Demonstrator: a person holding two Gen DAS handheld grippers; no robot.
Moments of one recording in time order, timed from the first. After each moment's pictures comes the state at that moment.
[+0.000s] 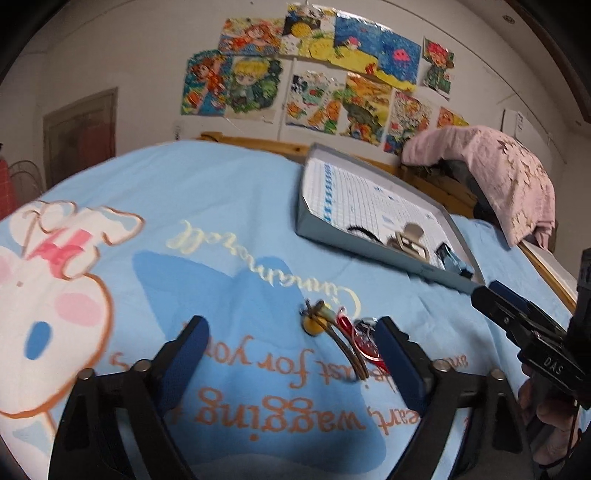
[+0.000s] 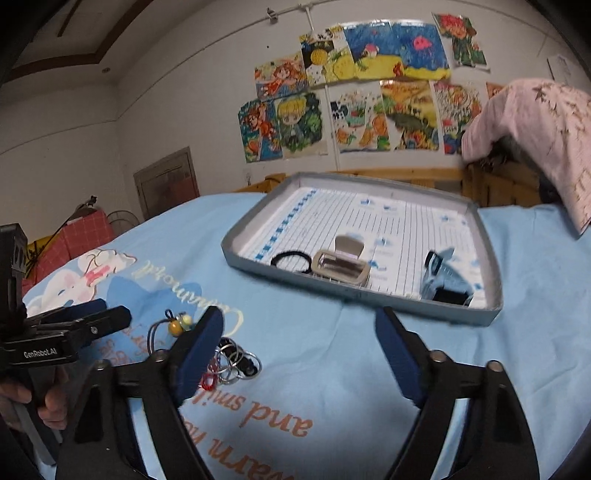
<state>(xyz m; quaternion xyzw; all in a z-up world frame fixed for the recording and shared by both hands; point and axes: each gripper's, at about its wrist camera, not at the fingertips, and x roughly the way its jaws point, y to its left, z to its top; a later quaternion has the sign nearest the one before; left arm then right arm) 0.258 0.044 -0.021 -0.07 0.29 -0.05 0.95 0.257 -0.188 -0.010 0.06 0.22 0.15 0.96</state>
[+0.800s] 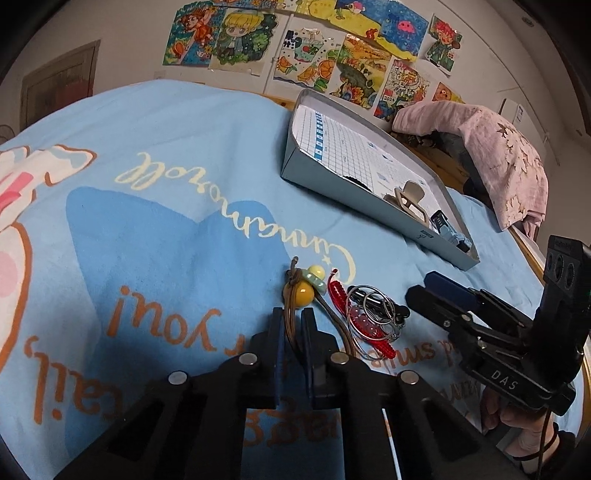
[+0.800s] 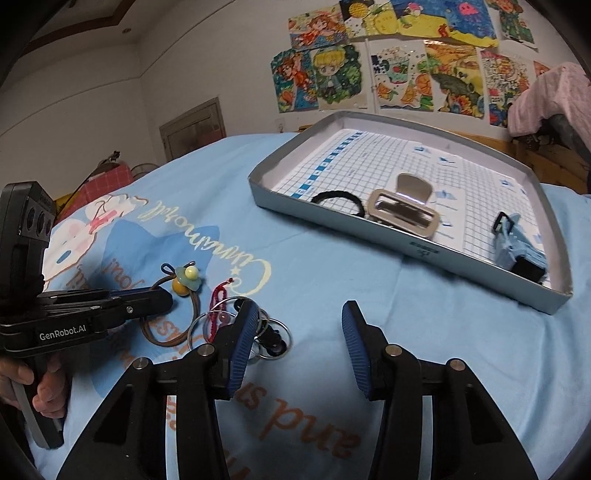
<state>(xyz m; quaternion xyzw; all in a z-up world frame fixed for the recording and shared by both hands) 0.290 0.041 -0.057 -0.11 0.37 -0.10 0.92 0.297 -0.144 -0.043 0.02 0.30 0.21 0.93</state>
